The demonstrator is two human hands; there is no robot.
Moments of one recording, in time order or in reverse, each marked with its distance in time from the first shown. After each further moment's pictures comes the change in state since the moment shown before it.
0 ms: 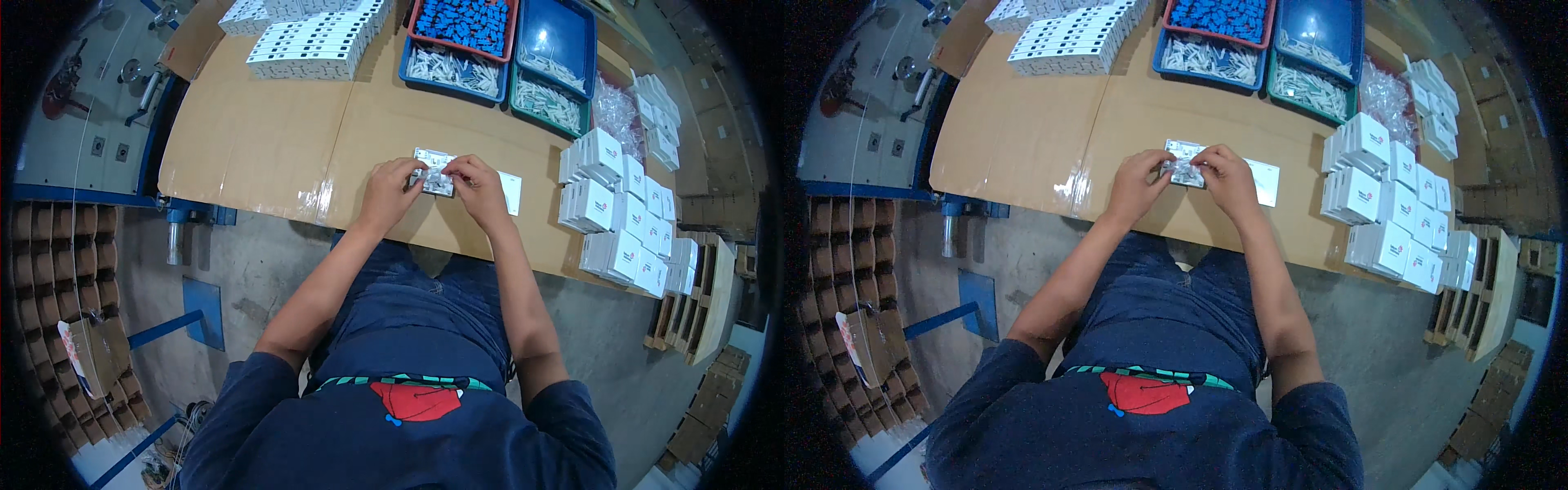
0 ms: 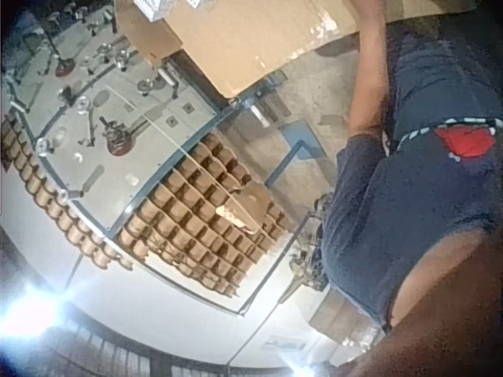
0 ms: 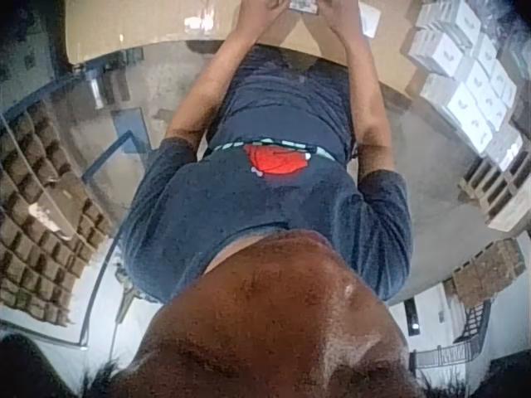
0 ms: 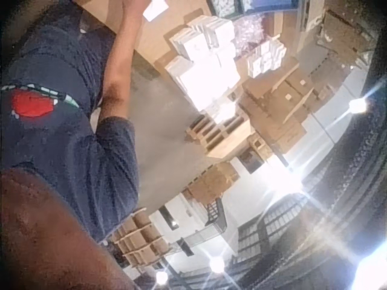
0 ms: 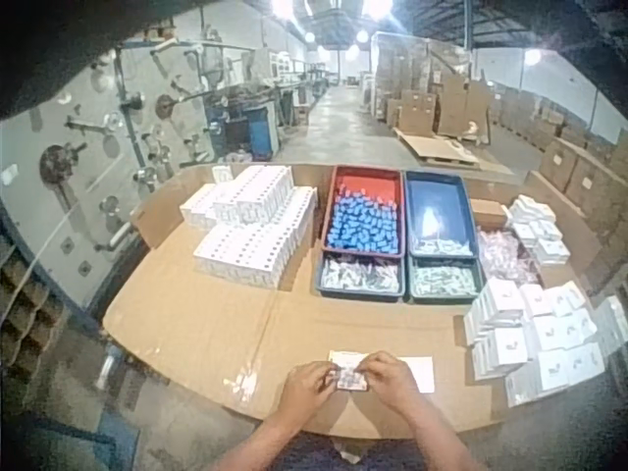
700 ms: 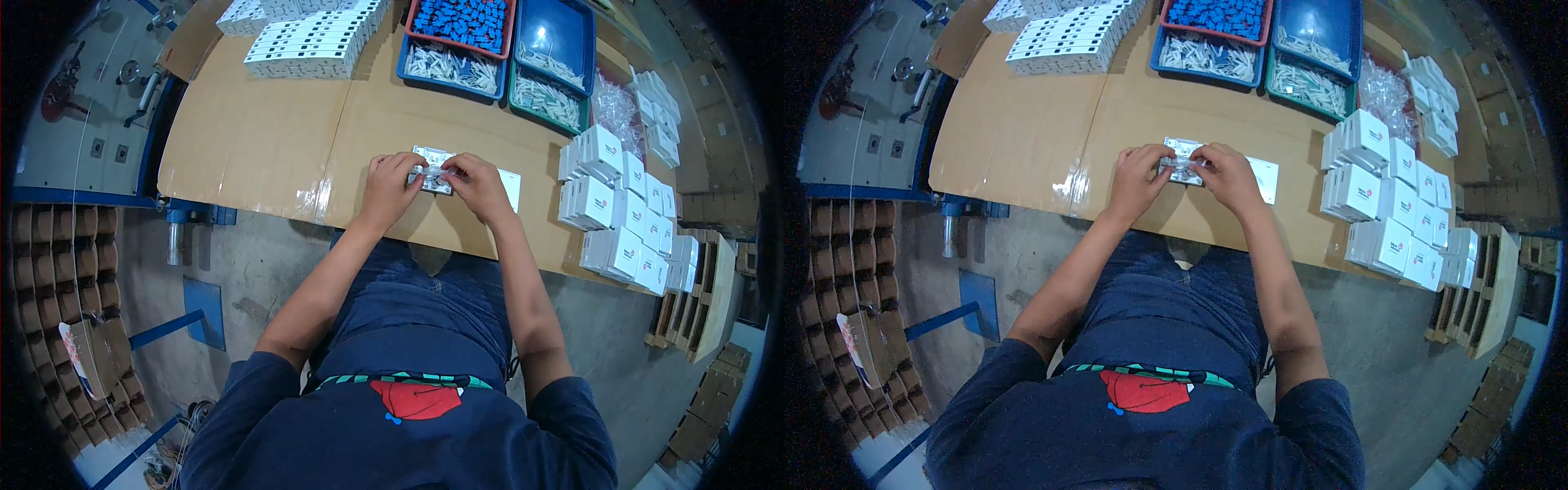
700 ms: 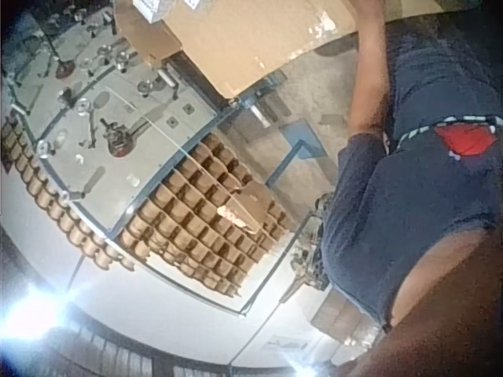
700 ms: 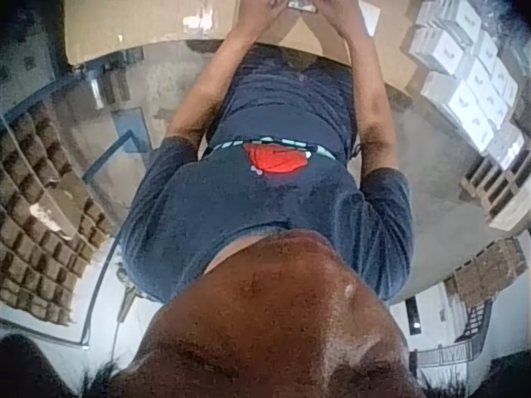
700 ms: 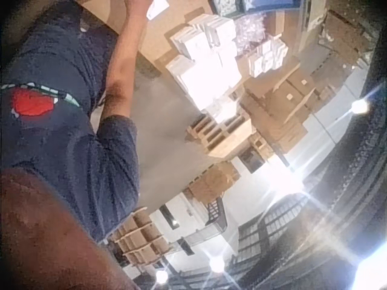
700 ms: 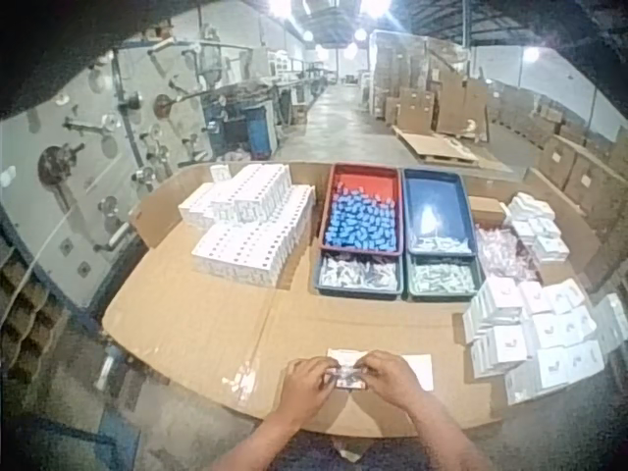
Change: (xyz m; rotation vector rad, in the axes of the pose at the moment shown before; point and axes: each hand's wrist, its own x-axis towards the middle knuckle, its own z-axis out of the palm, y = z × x) left_hand 0.004 0.001 0.002 0.033 0.026 0.061; right_hand 0.008 -0.001 -0.007 -0.076 -0.087 -0.012
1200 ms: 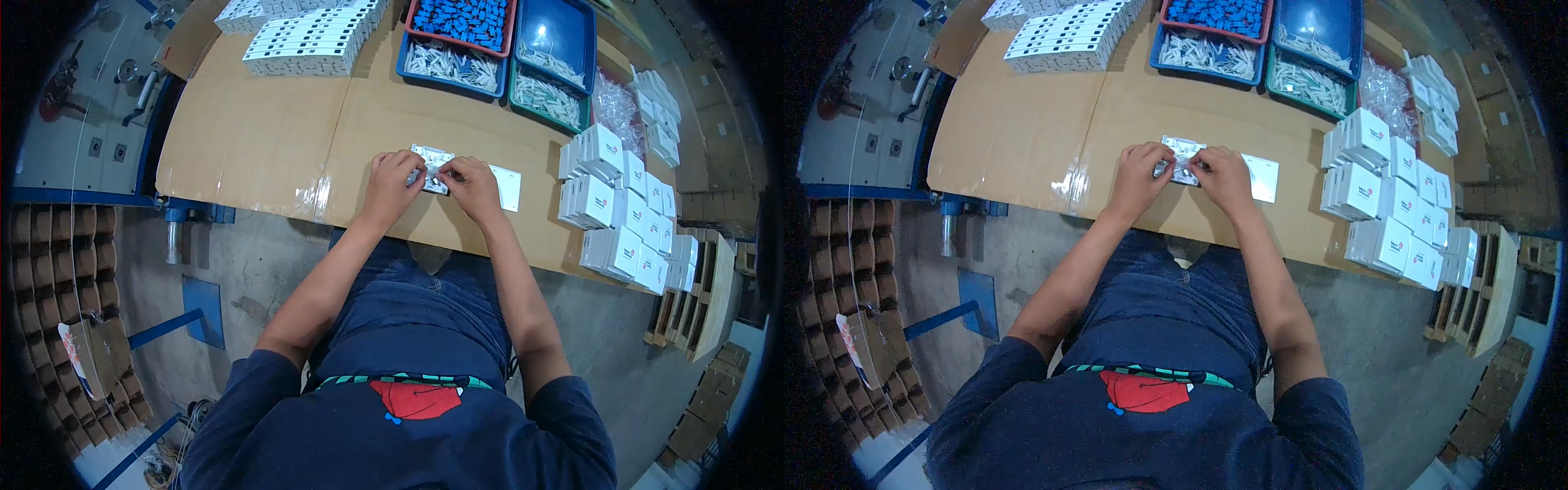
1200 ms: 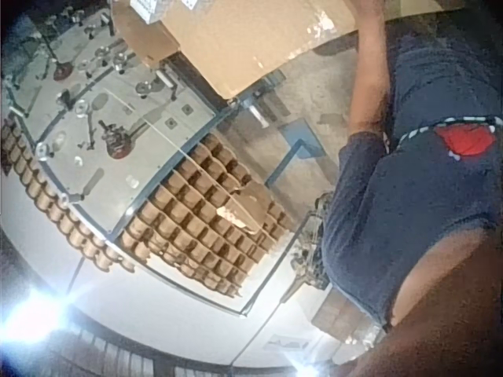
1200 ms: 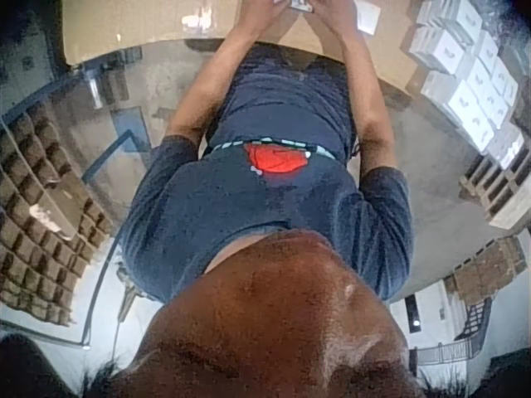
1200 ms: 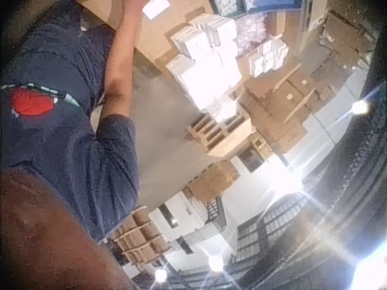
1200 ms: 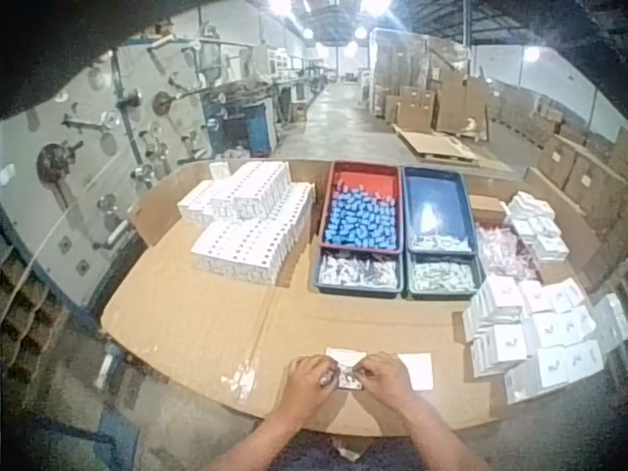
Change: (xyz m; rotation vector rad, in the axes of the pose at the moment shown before) left_hand 0.000 -0.007 0.011 0.013 0.007 0.000; right_hand 0.001 0.021 0.019 -0.233 0.120 -0.101
